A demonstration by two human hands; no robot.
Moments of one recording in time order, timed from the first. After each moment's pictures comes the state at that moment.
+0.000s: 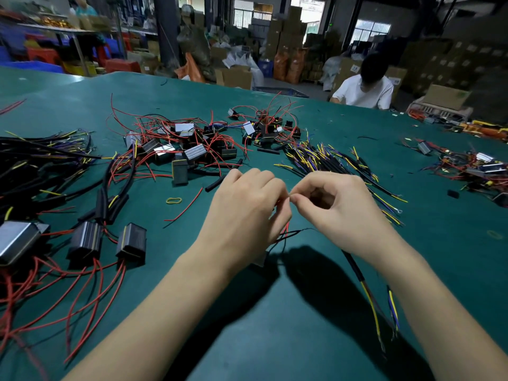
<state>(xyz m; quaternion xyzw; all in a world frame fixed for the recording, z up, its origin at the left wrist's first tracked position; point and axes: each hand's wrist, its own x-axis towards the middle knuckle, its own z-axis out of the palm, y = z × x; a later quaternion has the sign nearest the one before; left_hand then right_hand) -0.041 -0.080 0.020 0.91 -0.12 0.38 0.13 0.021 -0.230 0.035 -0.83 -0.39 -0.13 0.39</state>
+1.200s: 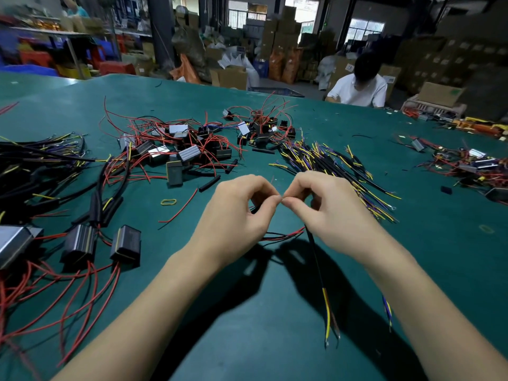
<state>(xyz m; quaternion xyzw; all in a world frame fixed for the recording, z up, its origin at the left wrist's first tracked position) -0.033 -0.076 0.012 0.86 -0.10 0.31 0.39 0.016 -0.228 0.036 -0.85 -0.39 -0.13 0.33</state>
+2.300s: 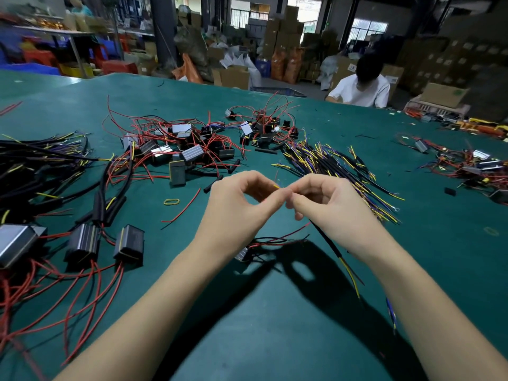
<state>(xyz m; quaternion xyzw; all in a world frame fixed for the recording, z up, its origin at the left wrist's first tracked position) -0.035 -0.079 0.016 0.81 -0.01 0.28 0.52 0.016 -0.226 0.031 -0.79 -0.29 0.03 0.54</state>
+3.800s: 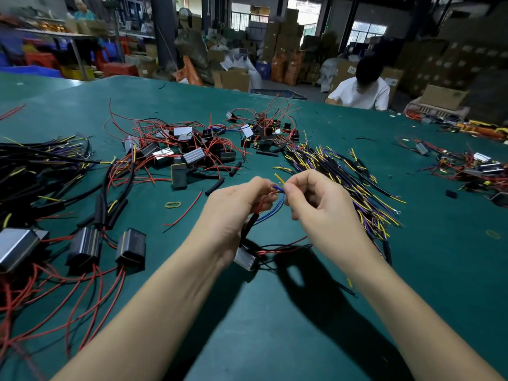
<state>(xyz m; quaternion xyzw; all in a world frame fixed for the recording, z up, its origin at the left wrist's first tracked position) -0.014 -0.074 0.013 0.60 0.13 0.11 0.78 0.009 -0.205 0.021 -0.79 -0.29 -0.11 0.53</state>
